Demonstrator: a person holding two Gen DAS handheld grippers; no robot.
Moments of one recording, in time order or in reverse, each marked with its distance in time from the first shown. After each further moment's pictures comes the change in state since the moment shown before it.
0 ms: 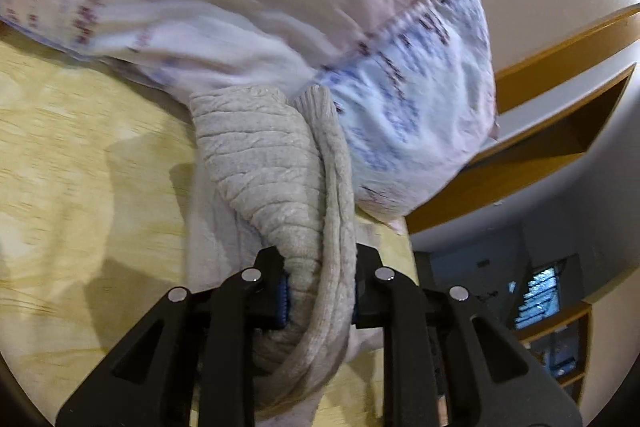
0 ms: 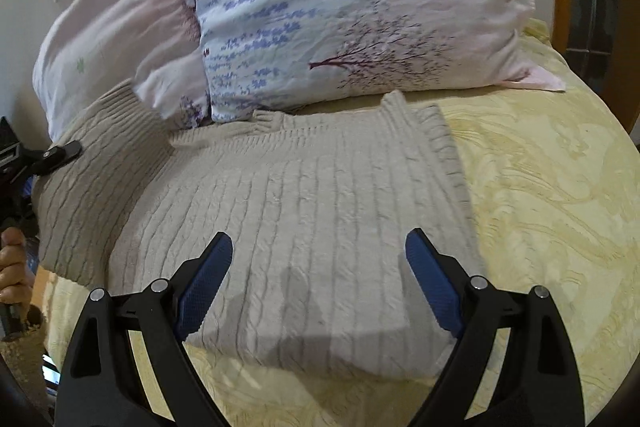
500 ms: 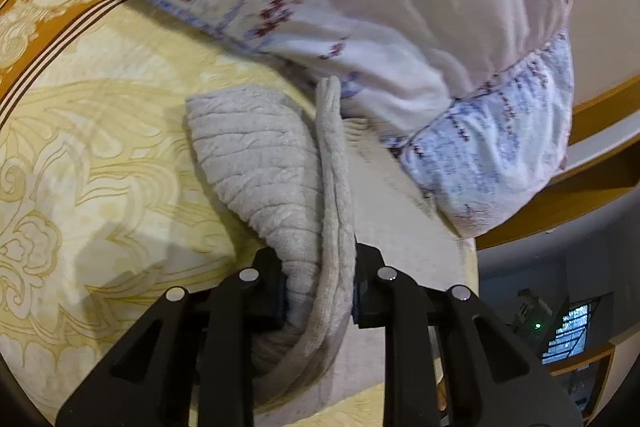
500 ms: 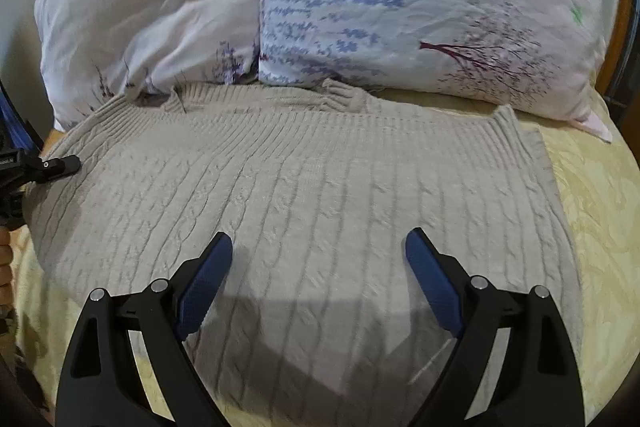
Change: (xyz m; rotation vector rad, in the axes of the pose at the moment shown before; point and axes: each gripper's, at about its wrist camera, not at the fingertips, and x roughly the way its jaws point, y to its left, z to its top) left arm -0.051 0.097 0.002 -0.095 -0.040 0.236; right arm 0.065 0.076 0.000 -0.176 0.078 -0.055
